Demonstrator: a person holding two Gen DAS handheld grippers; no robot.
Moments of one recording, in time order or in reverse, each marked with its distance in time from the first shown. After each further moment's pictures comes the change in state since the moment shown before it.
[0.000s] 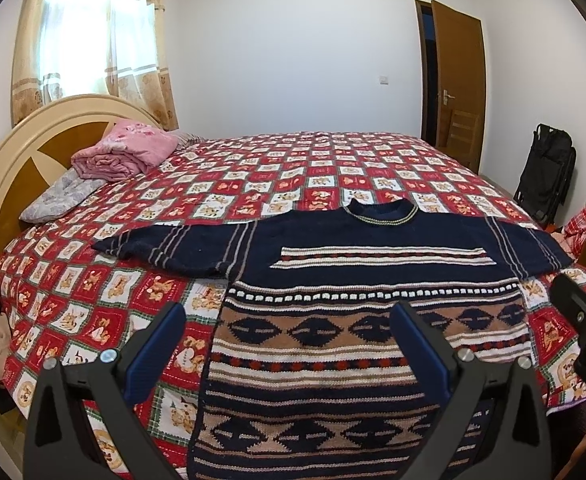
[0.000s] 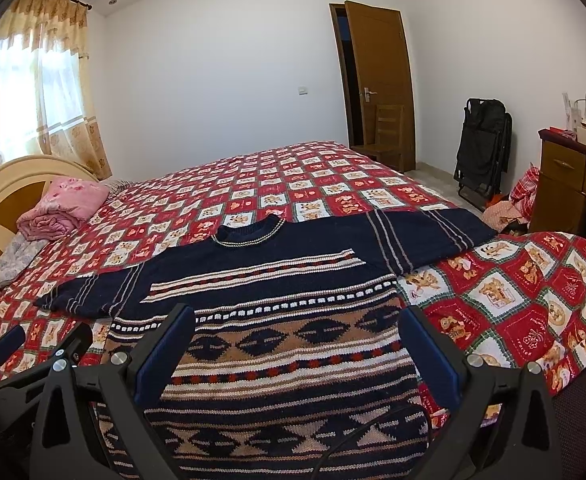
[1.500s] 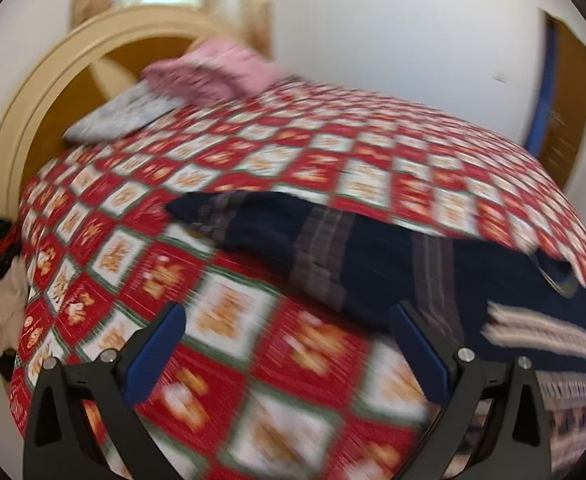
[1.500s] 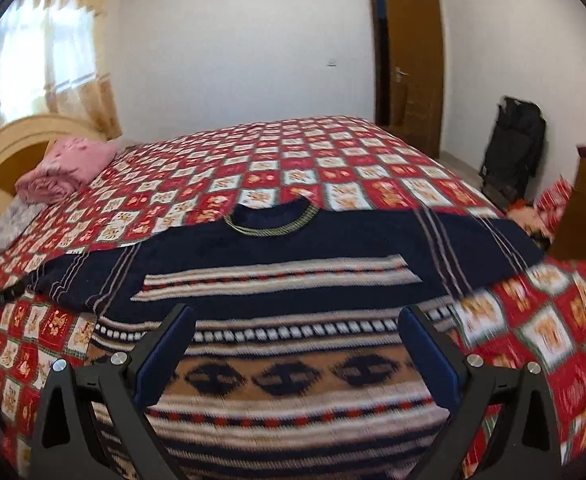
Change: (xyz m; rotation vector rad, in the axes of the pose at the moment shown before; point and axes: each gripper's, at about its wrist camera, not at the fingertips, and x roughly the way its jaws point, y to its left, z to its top) left arm 0.175 0.229 0.046 -0.297 0.213 0.232; right arm 0.110 0.057 0.036 -0.118 0.119 0.043
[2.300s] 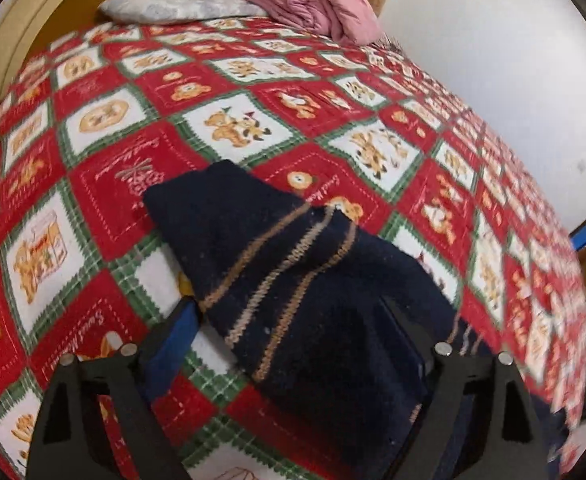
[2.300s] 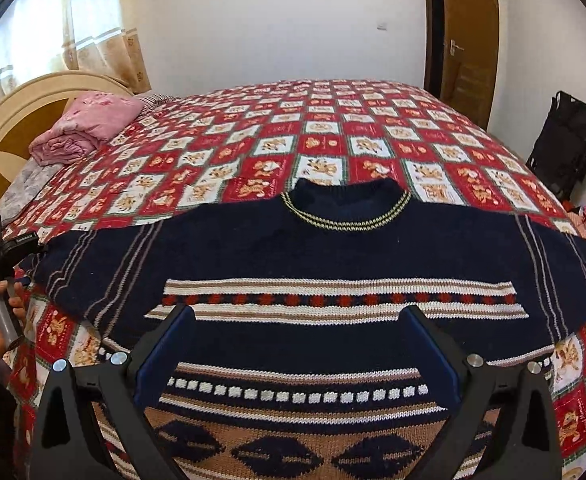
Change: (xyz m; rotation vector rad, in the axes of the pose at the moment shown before) left arm 0.173 0.067 0.049 -0.375 0.200 0.007; right arm 0.117 0.063 0.029 -0.065 0.170 0.106
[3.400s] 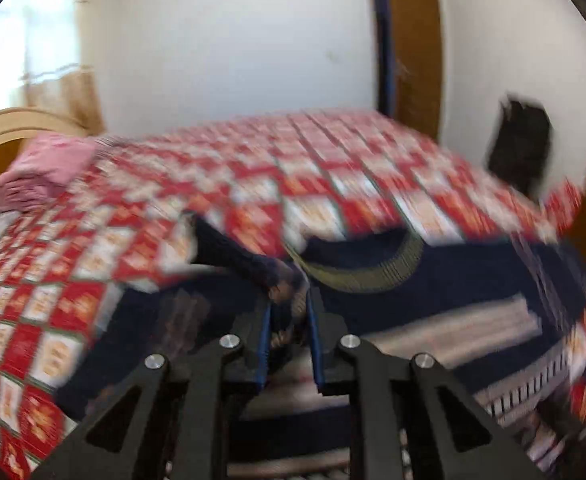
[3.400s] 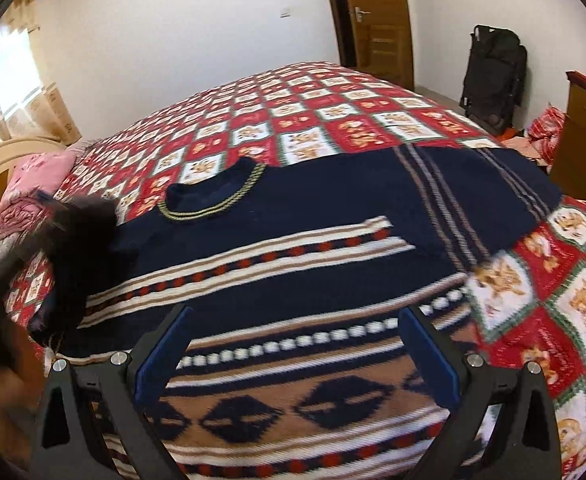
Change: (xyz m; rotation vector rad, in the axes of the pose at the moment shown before) left arm -0.170 -0.290 -0.279 0.880 -0.225 -0.391; right arm -0.038 -0.126 -0.042 0.276 0.001 -0.131
